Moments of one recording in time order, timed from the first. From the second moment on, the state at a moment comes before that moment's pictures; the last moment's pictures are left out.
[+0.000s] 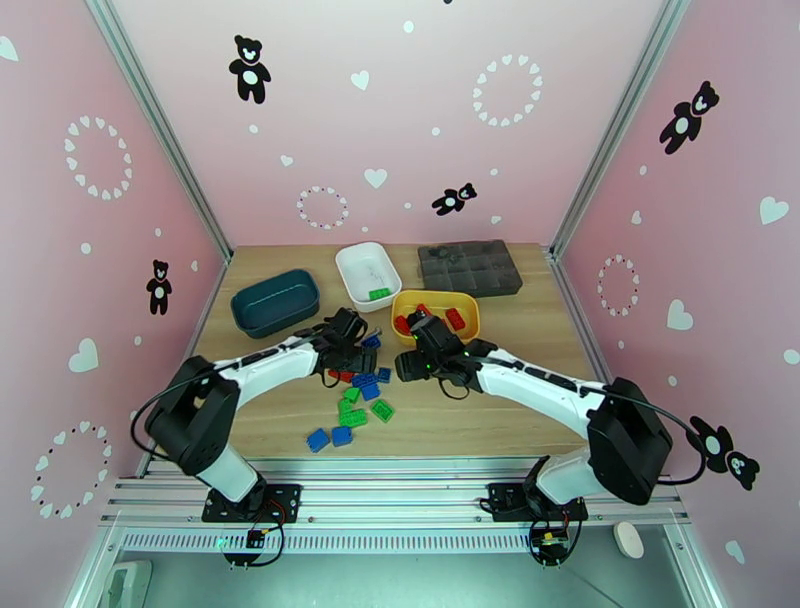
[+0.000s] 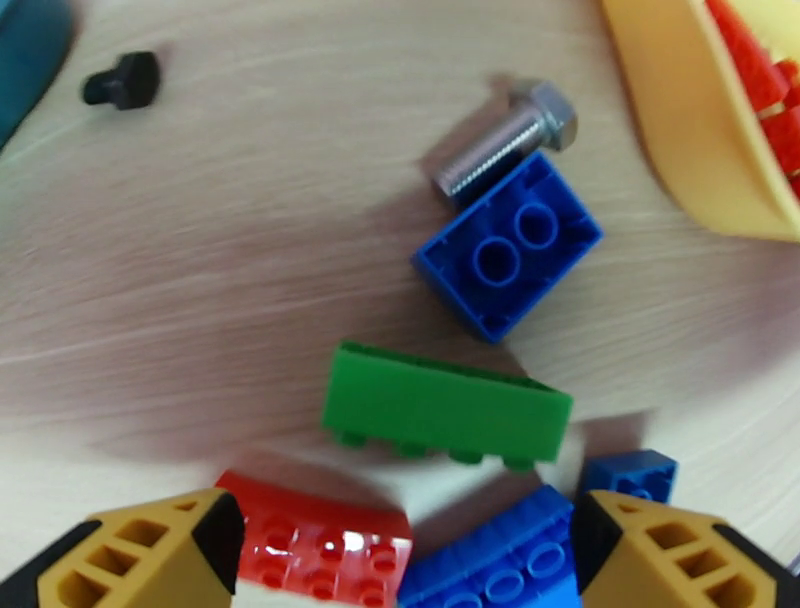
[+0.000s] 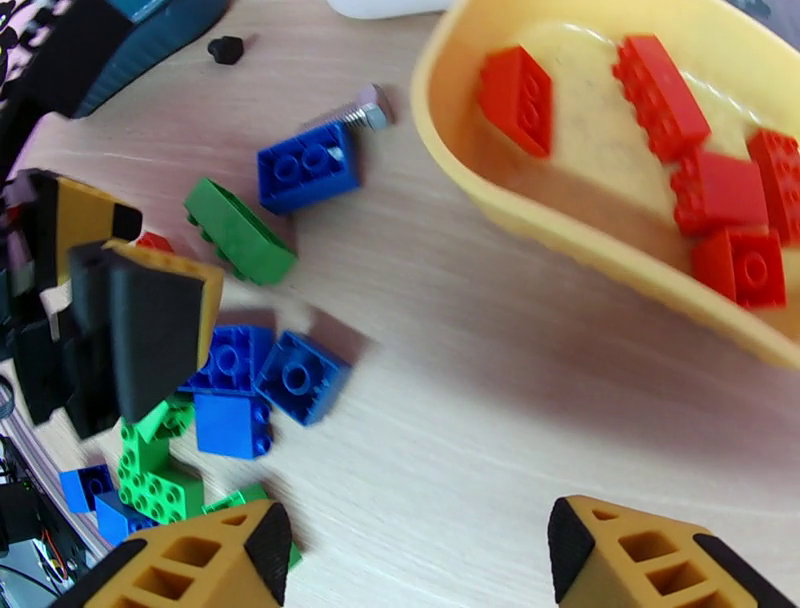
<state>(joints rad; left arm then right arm) -0.61 1.67 0.98 -0.44 -0.09 -0.45 0.79 1.44 0.93 -0.44 0.08 0.45</state>
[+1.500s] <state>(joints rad) -0.62 1.65 1.18 -0.58 -0.12 -0.39 0.77 1.40 0.97 -0.45 0.09 0.46</state>
